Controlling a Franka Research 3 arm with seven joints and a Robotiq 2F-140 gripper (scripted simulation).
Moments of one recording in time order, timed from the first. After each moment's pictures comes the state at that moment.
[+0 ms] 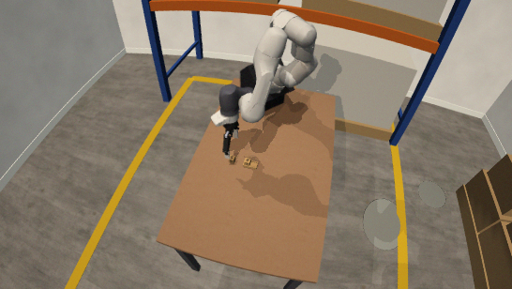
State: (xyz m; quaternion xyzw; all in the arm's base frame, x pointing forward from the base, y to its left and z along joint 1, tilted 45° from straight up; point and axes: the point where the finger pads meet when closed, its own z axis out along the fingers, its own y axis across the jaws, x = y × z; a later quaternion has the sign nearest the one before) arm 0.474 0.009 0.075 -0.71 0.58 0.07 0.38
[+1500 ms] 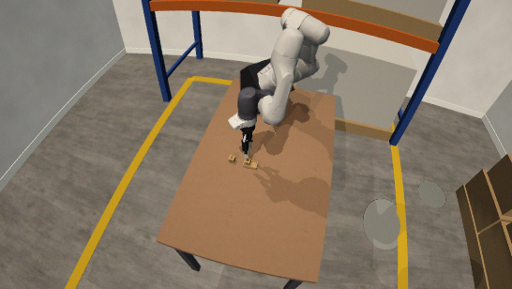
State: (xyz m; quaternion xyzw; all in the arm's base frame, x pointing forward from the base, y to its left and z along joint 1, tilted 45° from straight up) arm 0.446 0.077 0.122 -0.71 0.59 0.07 0.38
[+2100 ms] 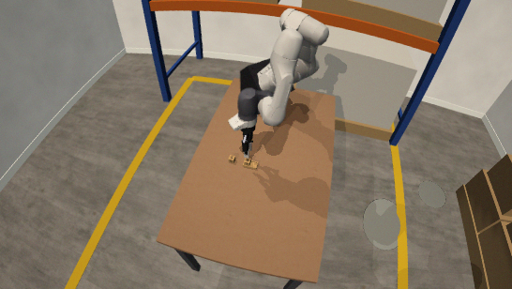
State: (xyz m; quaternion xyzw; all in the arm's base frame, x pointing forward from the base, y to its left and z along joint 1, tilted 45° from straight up) arm 0.446 0.081 0.117 -0.71 0.59 0.07 0.38
